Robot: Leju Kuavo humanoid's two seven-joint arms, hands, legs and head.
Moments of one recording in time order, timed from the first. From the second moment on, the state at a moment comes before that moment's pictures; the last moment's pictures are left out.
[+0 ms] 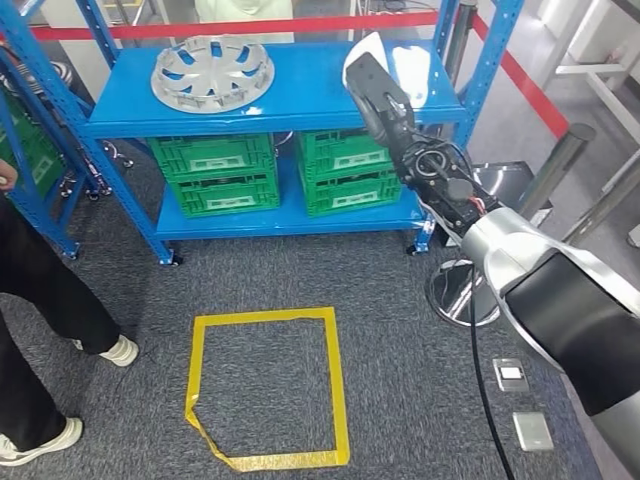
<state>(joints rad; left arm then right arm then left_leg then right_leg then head) -0.14 0.10 -0.95 -0.22 0.87 0.18 0.06 -1.11 -0.14 0.88 -0.63 -0.52 -0.22 0.03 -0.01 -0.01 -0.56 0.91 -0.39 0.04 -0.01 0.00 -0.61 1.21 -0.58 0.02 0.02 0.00</state>
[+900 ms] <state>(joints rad) -0.15 0.10 -0.96 -0.22 0.88 0.17 0.06 -1.12 -0.14 0.90 -0.63 -0.47 -0.20 0.04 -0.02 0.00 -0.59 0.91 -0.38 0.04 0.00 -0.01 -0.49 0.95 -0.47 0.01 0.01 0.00</state>
